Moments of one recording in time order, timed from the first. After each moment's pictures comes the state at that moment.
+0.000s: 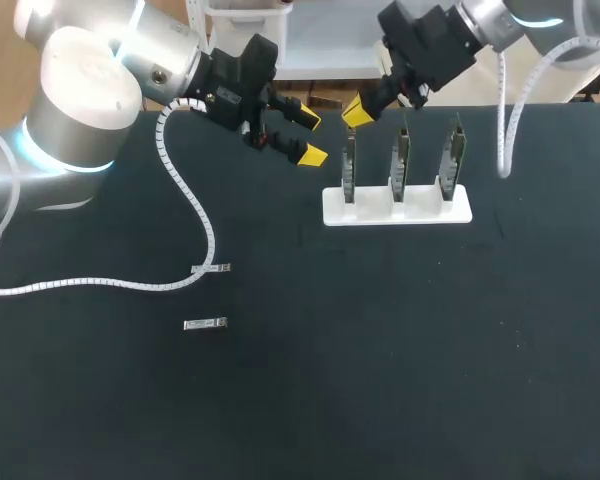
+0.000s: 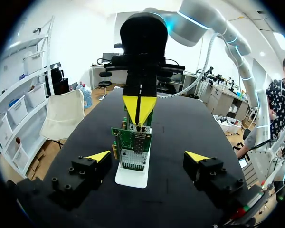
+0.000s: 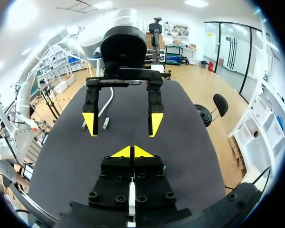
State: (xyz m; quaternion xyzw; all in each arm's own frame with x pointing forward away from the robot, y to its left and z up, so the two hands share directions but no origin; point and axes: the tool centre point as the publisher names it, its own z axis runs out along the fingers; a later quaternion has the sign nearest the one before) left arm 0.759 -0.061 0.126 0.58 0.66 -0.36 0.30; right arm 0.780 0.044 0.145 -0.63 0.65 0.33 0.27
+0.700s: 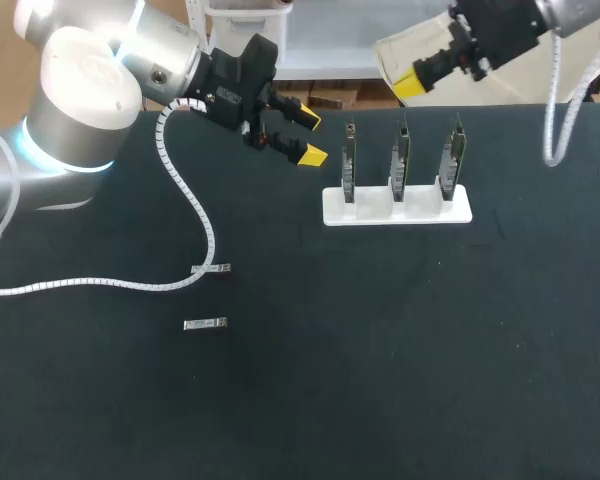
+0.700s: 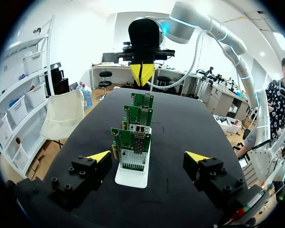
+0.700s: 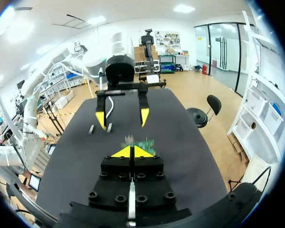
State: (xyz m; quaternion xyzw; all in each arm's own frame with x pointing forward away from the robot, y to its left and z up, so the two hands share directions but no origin) left arm 0.759 -0.061 0.126 0.58 0.66 -0.36 0.30; right arm 0.786 -0.030 0.178 -0.59 0.66 0.37 0.28
